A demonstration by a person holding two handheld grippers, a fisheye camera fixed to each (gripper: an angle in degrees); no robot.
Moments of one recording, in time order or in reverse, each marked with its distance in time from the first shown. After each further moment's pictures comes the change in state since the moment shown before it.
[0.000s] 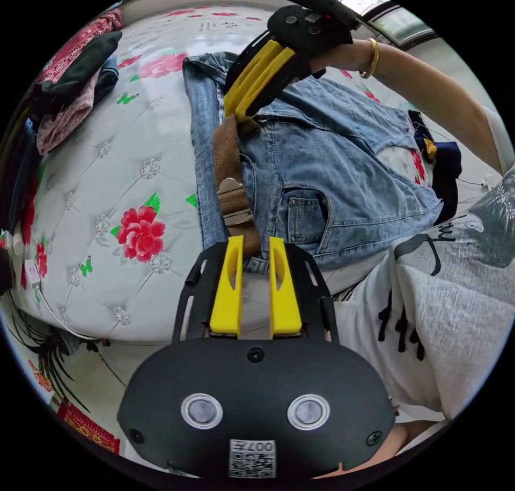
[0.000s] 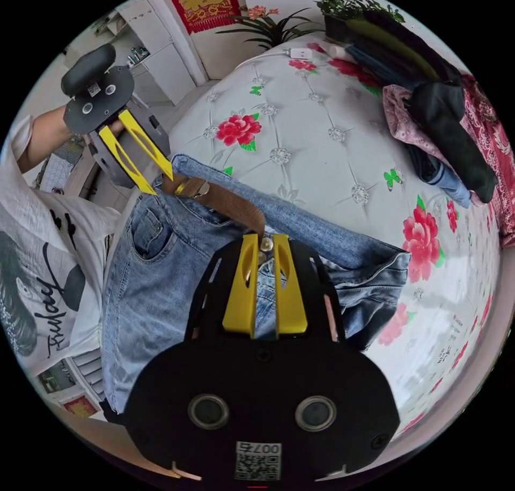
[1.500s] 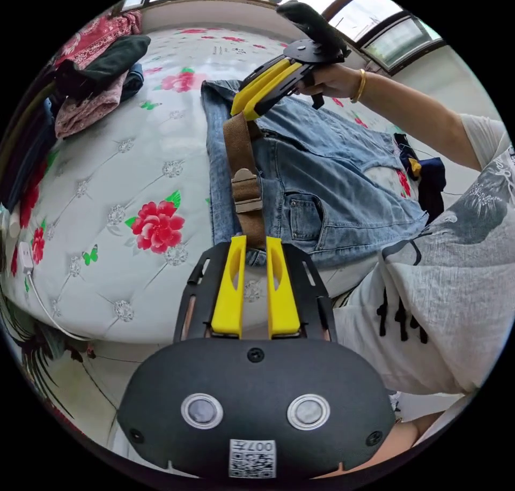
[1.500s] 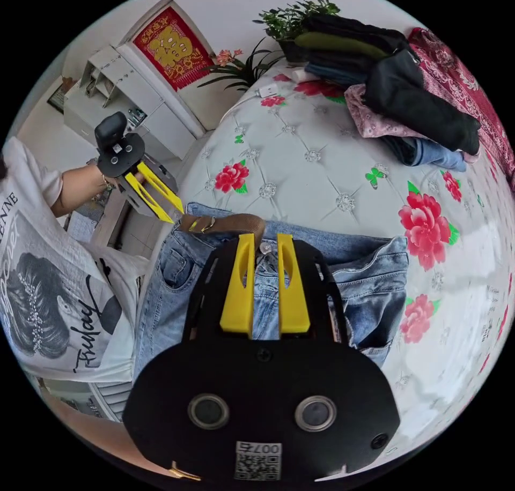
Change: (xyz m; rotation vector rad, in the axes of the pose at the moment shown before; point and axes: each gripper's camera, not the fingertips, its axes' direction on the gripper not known) left arm 0.047 0.039 -0.052 0.146 0.061 -0.018; right arm 0.062 0.036 -0.039 0.224 -0.169 0.178
